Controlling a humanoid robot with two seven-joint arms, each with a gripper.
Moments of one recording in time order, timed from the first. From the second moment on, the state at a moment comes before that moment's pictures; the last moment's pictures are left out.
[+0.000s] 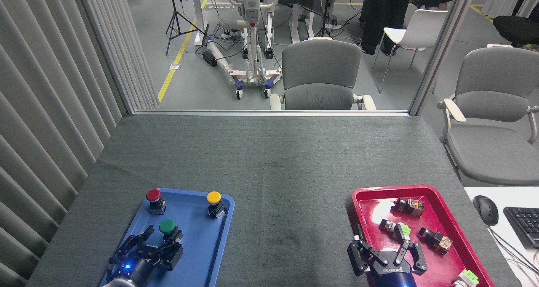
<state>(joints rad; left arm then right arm) -0.20 0.24 -0.11 -0.97 -1.30 -0.30 0.19 0.13 -0.03 0.07 -1.58 1.41 0.04 -0.14</state>
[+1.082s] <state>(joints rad) -0.43 -0.12 -0.57 -0.79 -1.40 -0.28 0.24 0.13 -0.04 0.08 -1.57 1.42 0.04 -0.14</state>
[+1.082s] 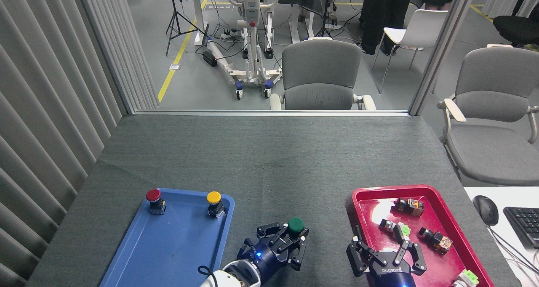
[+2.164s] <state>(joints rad) 0.02 0.14 -0.09 -1.47 -1.34 -0.14 0.24 0.08 0.00 0.19 -1.54 1.47 -0.04 -0.14</state>
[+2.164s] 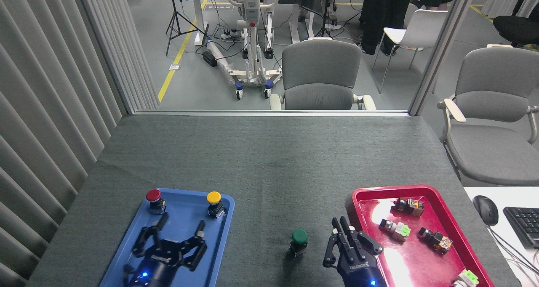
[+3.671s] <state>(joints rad) 0.12 0.11 0.23 -1.53 -1.31 -0.23 0.21 -0.02 0.01 0.36 -1.32 1.49 0.00 -0.11</state>
